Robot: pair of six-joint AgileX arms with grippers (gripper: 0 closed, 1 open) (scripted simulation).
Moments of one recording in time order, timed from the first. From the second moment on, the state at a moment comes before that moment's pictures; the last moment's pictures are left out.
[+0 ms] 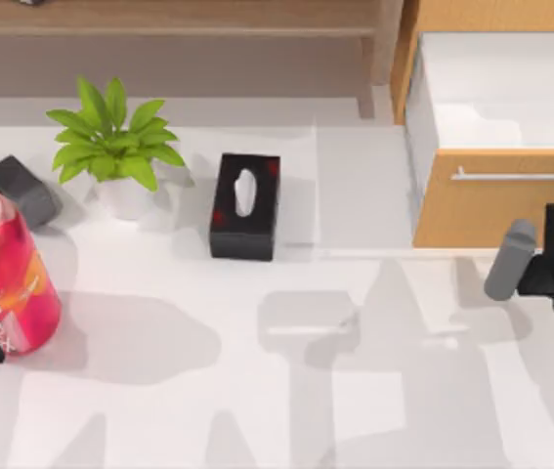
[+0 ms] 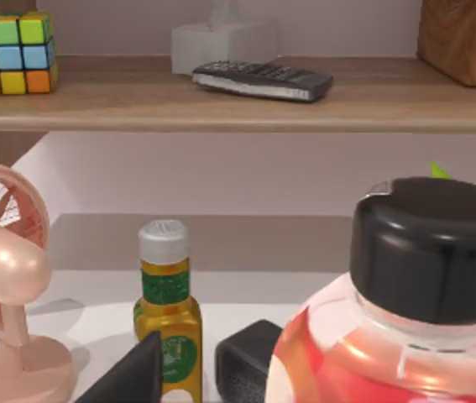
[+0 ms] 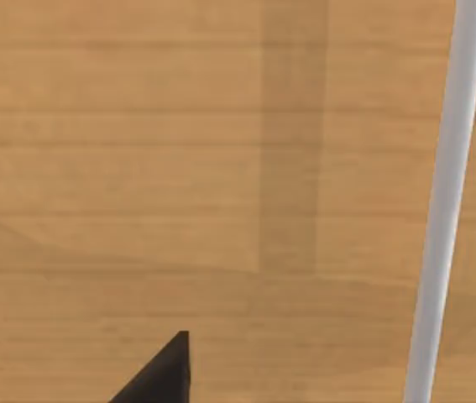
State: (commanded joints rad) left arm 0.00 0.00 0.00 0.00 0.00 0.00; right arm 0.32 2.00 0.27 1.71 0.35 -1.55
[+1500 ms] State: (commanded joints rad) left arm 0.00 0.00 0.00 0.00 0.00 0.00; right arm 0.38 1.86 0.27 1.49 0.39 -1.40
